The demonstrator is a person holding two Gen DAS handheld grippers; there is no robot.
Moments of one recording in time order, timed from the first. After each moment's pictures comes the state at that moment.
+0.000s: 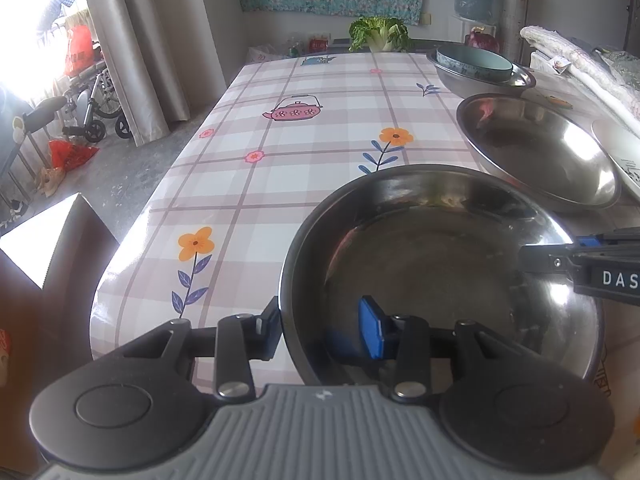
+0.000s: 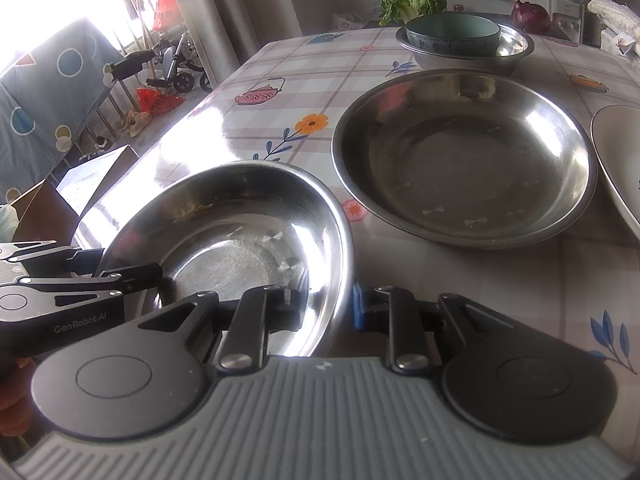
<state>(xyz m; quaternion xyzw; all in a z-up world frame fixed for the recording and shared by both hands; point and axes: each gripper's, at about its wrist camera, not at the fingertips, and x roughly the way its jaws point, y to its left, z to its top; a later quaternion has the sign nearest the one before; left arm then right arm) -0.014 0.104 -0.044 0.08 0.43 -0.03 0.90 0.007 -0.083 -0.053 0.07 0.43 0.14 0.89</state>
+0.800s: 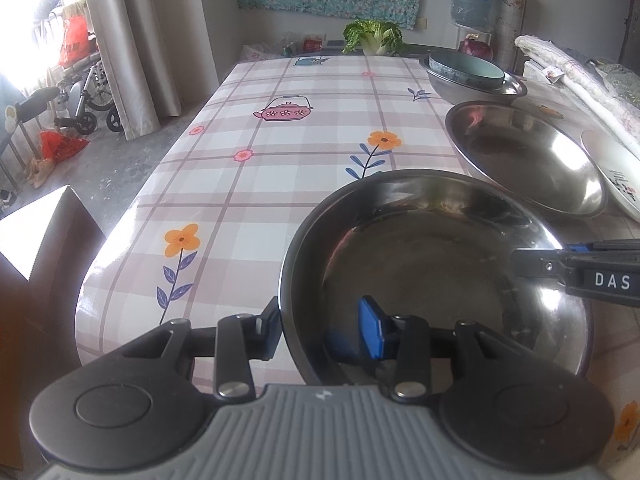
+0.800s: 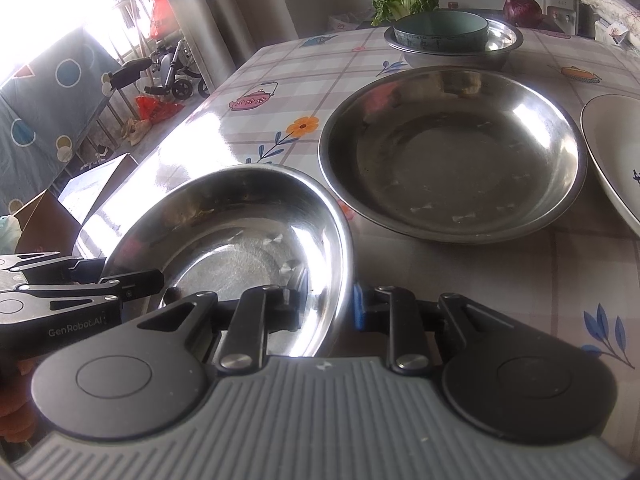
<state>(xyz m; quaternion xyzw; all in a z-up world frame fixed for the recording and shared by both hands) -0.015 0.103 -0.041 0.06 0.43 -0.04 0.90 0.004 -0.092 -0.054 0.09 0.43 0.14 0.89</state>
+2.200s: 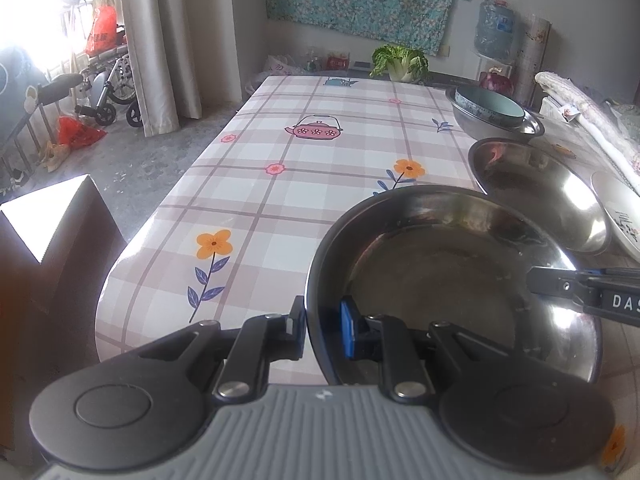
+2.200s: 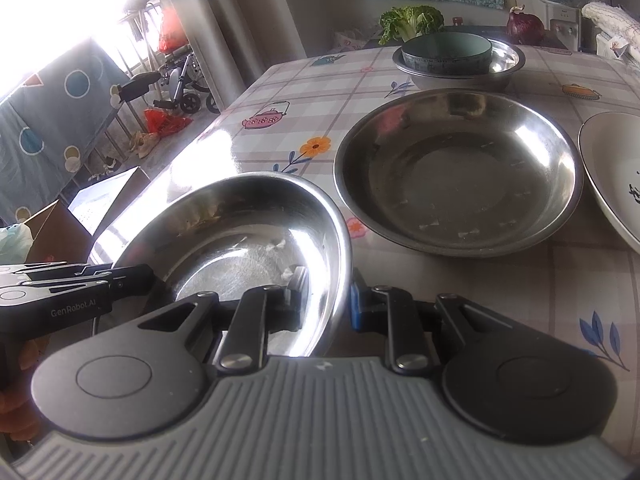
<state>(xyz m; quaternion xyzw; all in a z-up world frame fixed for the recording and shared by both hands) -0.022 0.122 -0.027 0.02 0.41 -0.01 0.91 -0.002 -0.094 -0.040 0.10 0.40 0.15 0.90</state>
